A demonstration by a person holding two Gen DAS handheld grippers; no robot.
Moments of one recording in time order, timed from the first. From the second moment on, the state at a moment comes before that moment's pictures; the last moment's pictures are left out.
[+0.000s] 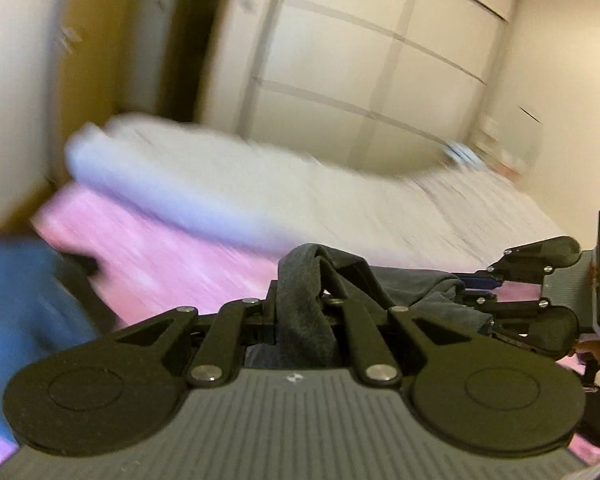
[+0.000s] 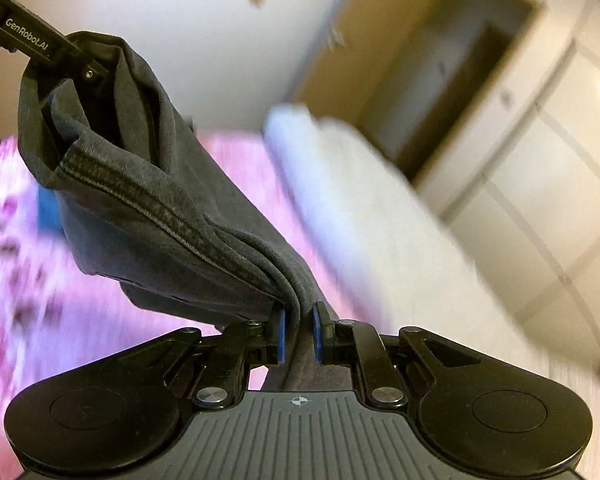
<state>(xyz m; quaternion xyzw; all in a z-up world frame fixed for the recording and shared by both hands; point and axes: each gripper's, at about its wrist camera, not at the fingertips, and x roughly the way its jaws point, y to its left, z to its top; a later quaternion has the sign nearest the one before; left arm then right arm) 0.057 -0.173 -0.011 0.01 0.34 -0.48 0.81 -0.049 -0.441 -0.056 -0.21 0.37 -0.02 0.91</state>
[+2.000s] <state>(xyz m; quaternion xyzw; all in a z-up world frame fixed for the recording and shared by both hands) 0.022 -0.367 -0.301 0.37 0.37 -0.69 0.50 -0.193 -0.663 -0.302 0.27 0.49 -0.20 0.80</state>
